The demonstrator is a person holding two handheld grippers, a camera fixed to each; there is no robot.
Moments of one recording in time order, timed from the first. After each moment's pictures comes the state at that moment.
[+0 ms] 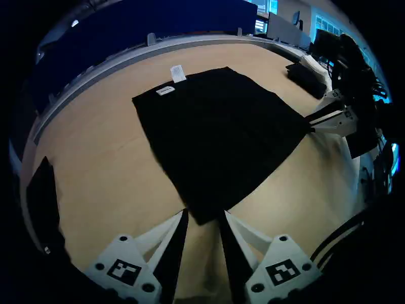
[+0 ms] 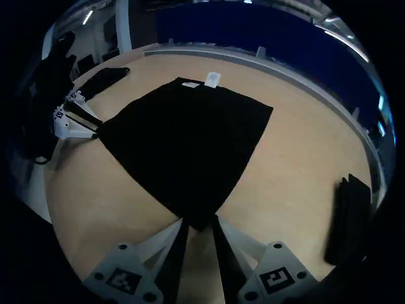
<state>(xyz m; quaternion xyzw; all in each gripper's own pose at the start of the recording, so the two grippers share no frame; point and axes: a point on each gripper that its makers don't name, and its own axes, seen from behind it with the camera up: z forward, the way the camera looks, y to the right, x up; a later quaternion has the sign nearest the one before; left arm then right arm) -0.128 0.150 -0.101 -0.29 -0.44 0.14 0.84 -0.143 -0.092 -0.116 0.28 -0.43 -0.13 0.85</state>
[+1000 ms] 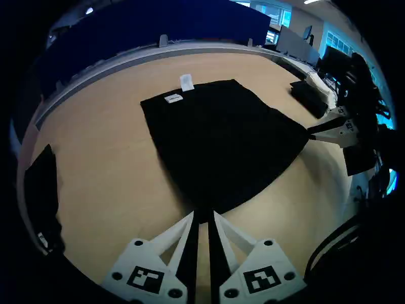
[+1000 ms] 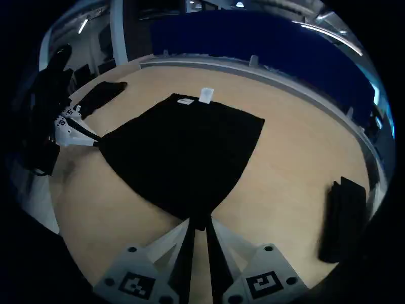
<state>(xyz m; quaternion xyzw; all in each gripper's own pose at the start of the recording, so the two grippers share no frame) -0.100 0.153 -0.108 -0.27 -0.44 0.09 0.85 -0.108 -0.094 -0.111 0.27 -0.41 -0.11 0.87</state>
